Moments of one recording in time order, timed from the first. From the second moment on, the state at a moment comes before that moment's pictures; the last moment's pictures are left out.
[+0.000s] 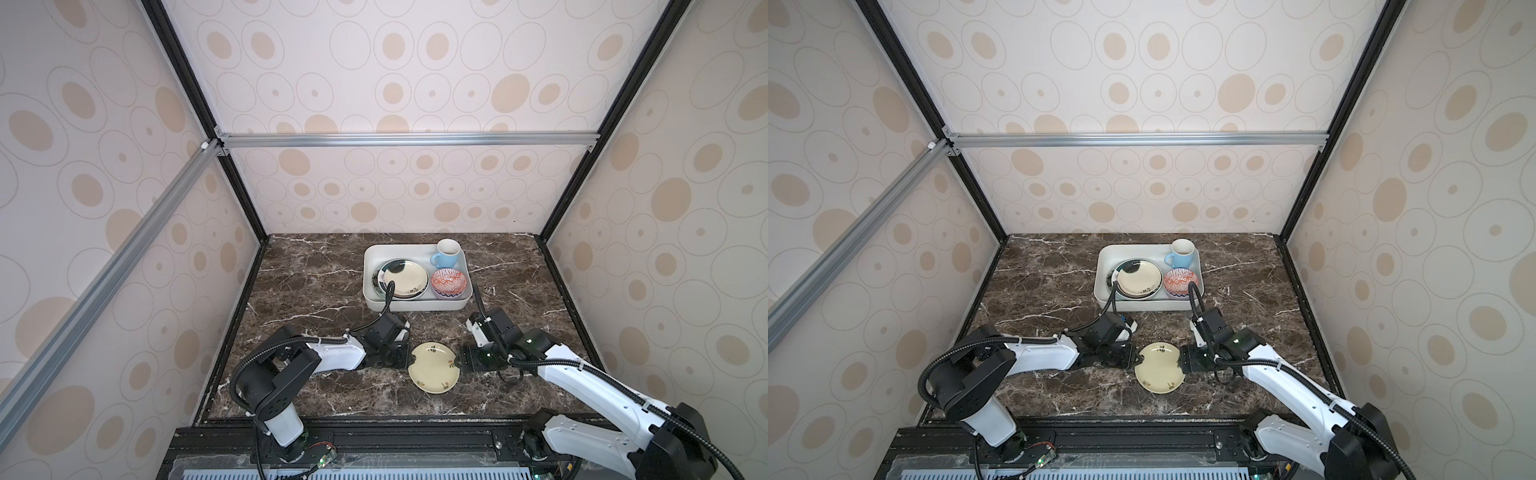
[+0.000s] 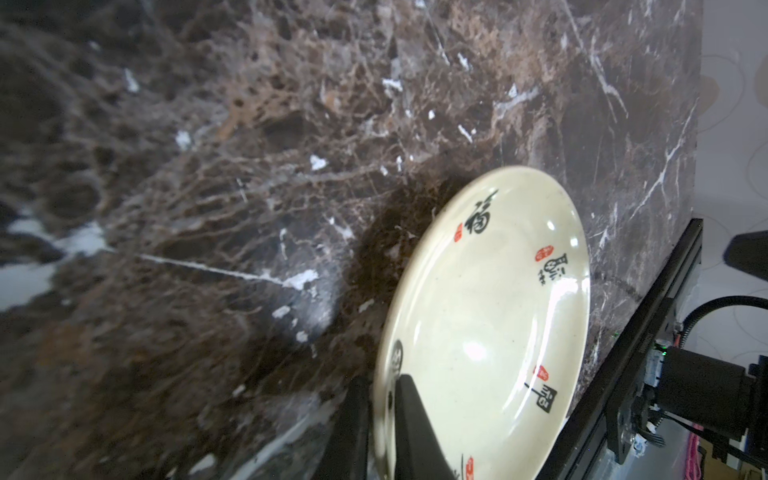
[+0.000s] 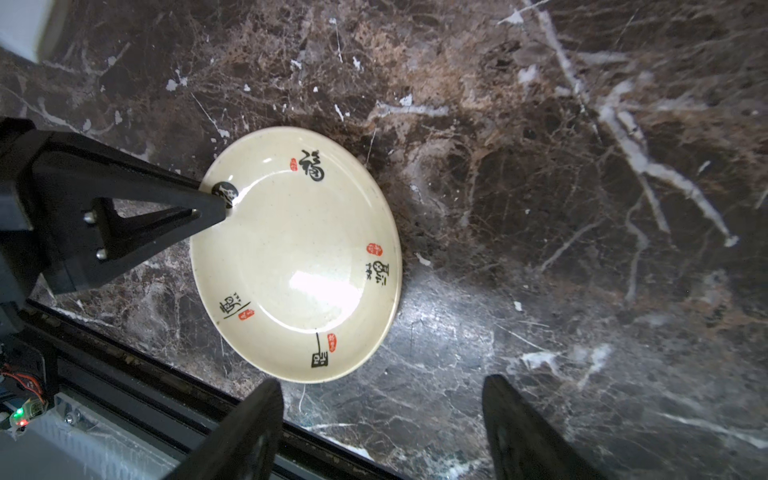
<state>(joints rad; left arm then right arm) -0.82 1.66 0.74 -0.02 0.31 -0.67 0.57 1.07 0.71 -0.79 -0.13 0.46</state>
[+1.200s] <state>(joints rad) -0.77 1.54 0.79 -0.18 0.27 -0.58 0.51 1.18 0.71 -0.77 -0.19 0.45</state>
